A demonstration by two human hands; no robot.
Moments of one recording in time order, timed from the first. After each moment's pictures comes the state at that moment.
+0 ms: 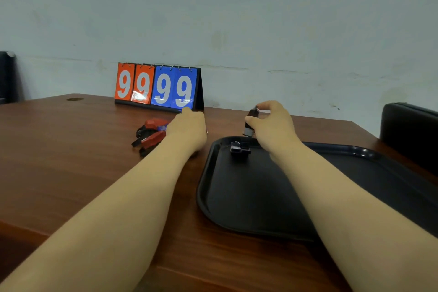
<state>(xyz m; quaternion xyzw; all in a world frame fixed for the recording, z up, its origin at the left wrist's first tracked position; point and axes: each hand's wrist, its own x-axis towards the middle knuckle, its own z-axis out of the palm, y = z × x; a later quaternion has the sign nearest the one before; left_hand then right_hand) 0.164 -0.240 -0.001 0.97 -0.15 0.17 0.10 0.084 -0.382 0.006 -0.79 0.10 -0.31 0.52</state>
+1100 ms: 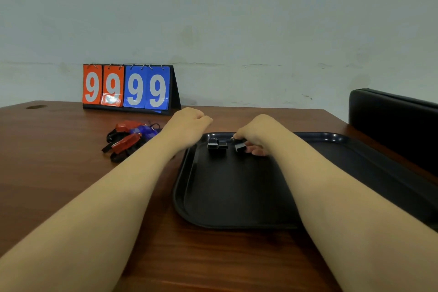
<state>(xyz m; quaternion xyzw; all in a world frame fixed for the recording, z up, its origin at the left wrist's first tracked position) 0.155 -0.265 -0.003 0.87 -0.31 0.12 0.36 0.080 -0.406 0.011 -0.86 0.28 -0.04 0.42</state>
